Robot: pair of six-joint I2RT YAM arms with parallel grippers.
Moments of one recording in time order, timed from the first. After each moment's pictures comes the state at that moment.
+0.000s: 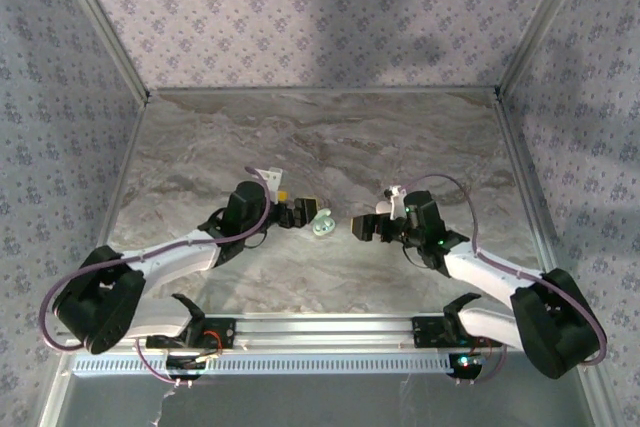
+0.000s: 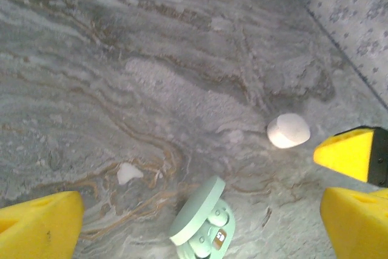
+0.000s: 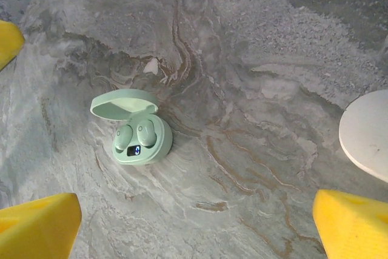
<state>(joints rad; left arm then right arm) -0.69 1.28 0.50 0.33 0.11 -0.50 0.49 1.14 0.36 0.17 -0.31 0.46</state>
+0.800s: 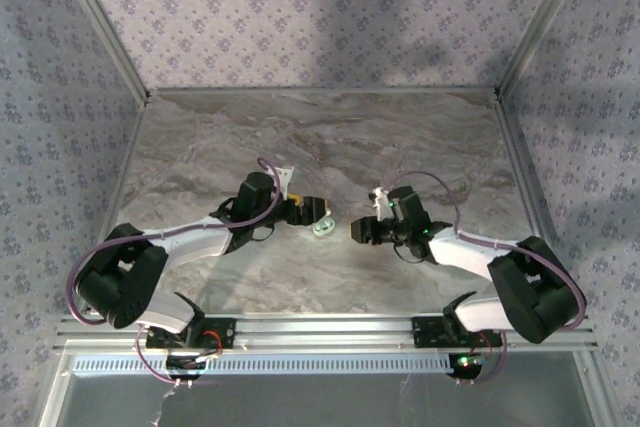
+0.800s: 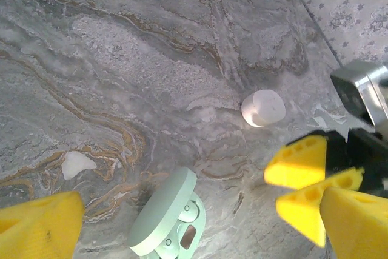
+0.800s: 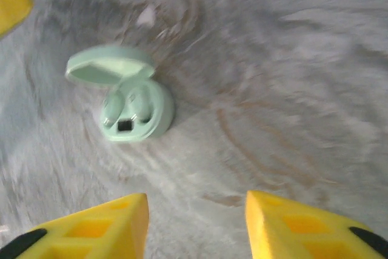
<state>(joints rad) -0.66 1.43 0.59 0.33 0.31 -0.56 0.57 1.32 0.45 0.11 -0.36 0.42</state>
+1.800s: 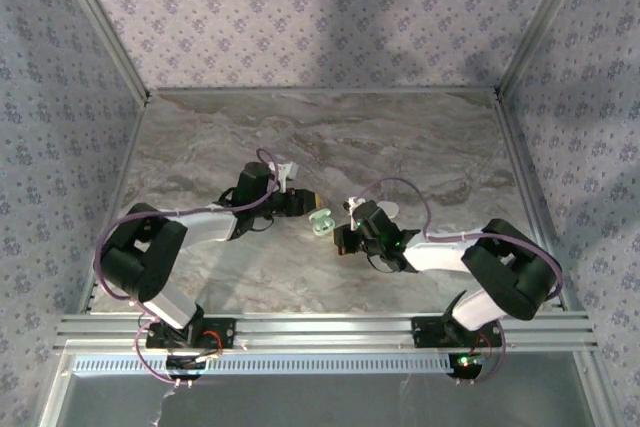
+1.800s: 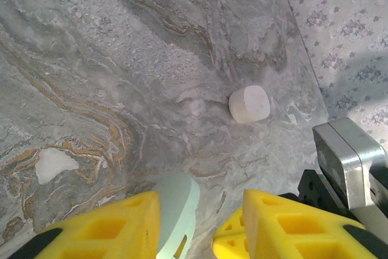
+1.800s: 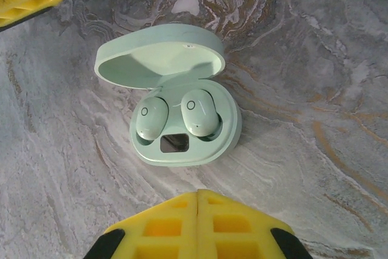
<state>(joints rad) -0.56 1.59 0.66 0.37 0.54 -0.66 0.82 1.49 0.48 0.30 -0.08 0.59</state>
